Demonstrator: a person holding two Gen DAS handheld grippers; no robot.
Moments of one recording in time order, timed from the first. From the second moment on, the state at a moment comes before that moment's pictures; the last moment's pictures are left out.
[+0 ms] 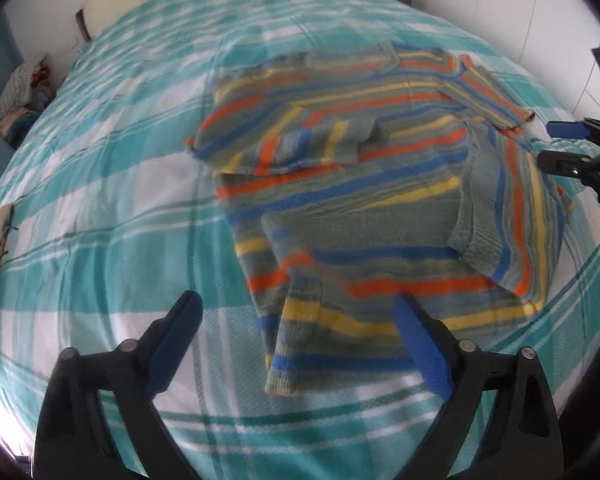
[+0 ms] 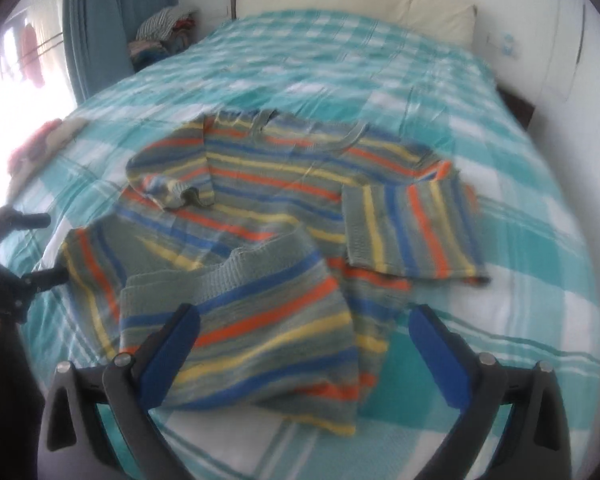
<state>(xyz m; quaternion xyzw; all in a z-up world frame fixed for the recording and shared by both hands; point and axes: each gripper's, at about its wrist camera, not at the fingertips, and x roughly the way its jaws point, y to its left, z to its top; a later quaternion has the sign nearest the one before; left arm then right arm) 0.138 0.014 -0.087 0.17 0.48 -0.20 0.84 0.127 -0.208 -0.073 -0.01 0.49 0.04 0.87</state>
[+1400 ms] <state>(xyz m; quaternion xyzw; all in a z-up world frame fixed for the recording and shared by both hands) 0.020 0.089 -0.106 0.03 0.56 -0.17 0.81 -0.065 -0.255 -0.117 0.18 0.55 0.09 0.81</state>
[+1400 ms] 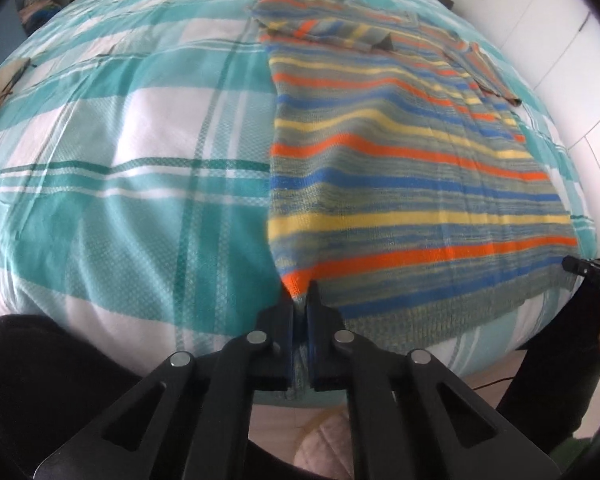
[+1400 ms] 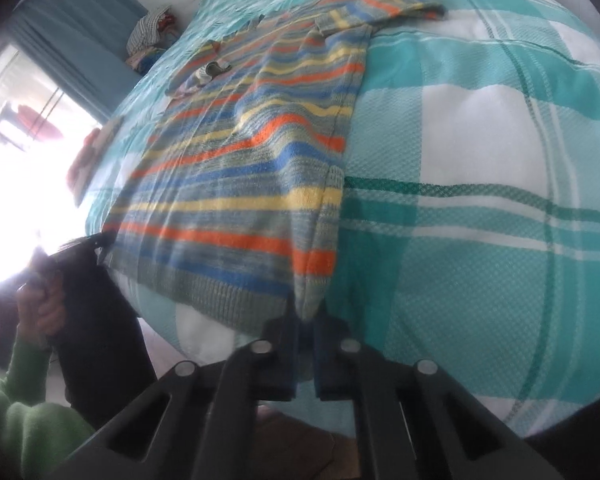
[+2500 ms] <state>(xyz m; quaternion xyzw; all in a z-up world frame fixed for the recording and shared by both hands) -0.010 0.082 -0.038 0.09 0.46 -0.11 0.87 -0.056 -0.290 -0.043 -0.04 0.57 -0.07 0.82</state>
